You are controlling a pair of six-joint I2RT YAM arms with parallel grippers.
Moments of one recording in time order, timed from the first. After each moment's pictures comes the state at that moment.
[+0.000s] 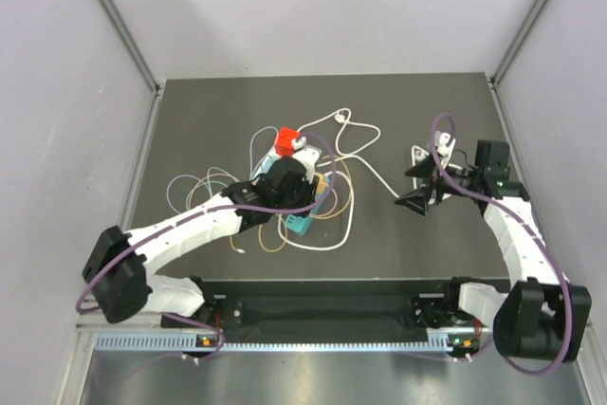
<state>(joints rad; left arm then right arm) -0.86 1.35 0.95 -0.38 -0.14 -0.29 -0.10 1.05 0.76 -0.49 -1.15 -0.62</state>
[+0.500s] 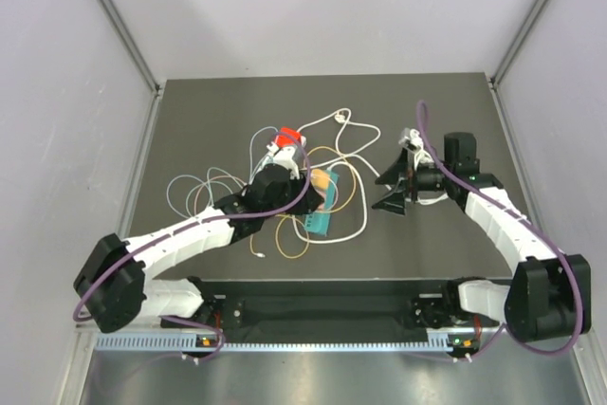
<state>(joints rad) -0.80 1.25 0.75 -0.03 -0.01 -0.63 0.12 1.19 0.76 -0.30 -1.21 -0.31</state>
